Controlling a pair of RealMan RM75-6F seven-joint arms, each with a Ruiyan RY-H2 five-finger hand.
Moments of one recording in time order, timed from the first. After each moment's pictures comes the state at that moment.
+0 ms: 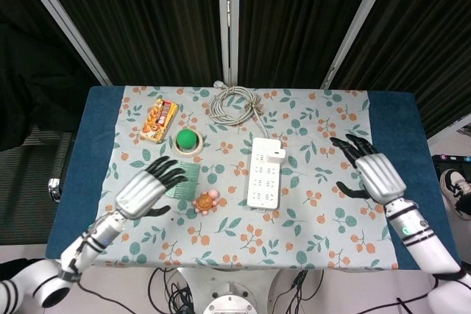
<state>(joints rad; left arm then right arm) -0.58 -1.33 -0.11 -1.62 1.74 1.07 0.08 0.45 -1.01 0.20 -1.77 -1.47 1.04 0.12</state>
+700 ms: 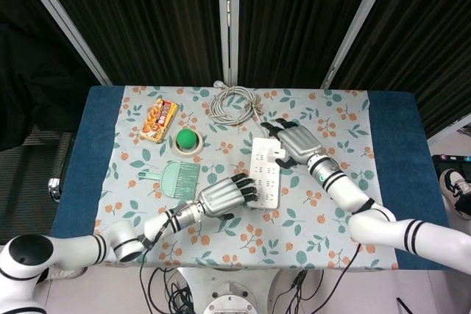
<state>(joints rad) -0.96 -1.71 -0.11 -1.26 1.74 0.81 -0.03 0.95 -1.31 0.24 -1.52 -0.88 0.62 -0.24</state>
